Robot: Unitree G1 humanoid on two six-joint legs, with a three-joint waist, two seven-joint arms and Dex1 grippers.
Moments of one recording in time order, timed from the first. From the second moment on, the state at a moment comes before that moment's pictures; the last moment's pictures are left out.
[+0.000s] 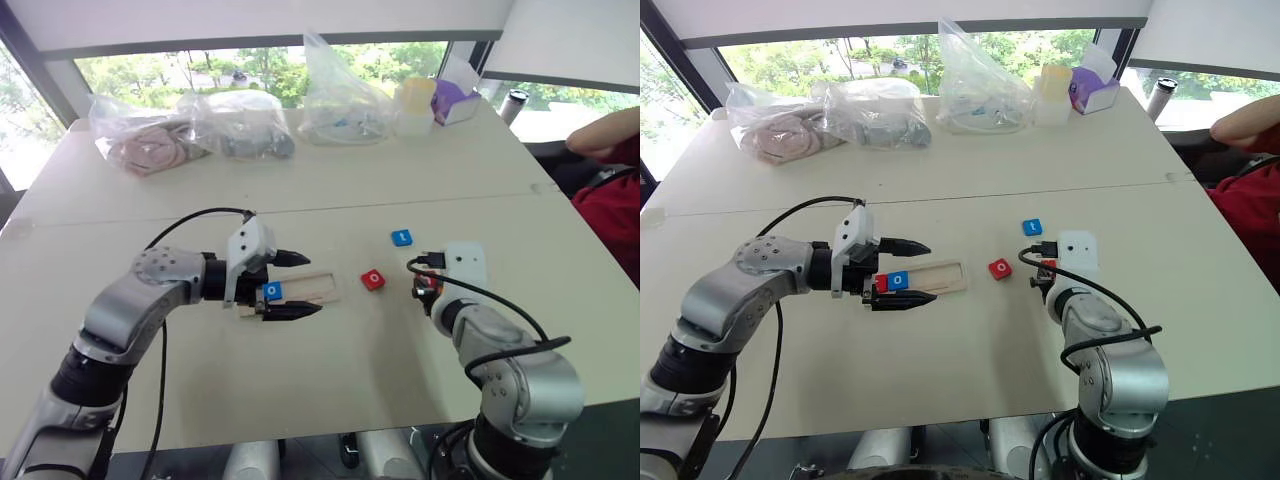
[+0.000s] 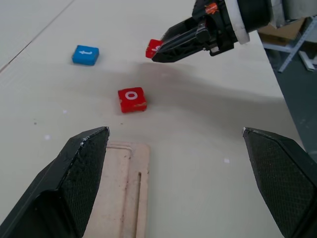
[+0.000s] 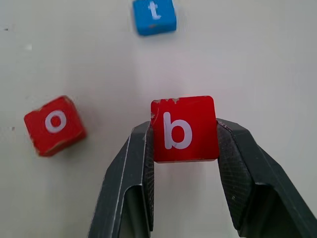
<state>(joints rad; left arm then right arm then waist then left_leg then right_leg) -0.45 0.69 -0.15 -0.31 -0.51 0.65 -1.05 -0.21 0.01 -0.14 -0.83 0.04 1.57 -0.03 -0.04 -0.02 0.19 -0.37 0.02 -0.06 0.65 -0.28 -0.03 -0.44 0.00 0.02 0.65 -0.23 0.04</state>
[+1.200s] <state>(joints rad) -0.36 0.84 -0.15 -0.48 -0.54 0.70 -1.10 -0.26 -0.88 -0.01 0.15 0.25 0.13 1.24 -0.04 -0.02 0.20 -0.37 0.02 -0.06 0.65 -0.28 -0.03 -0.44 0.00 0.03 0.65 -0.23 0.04</state>
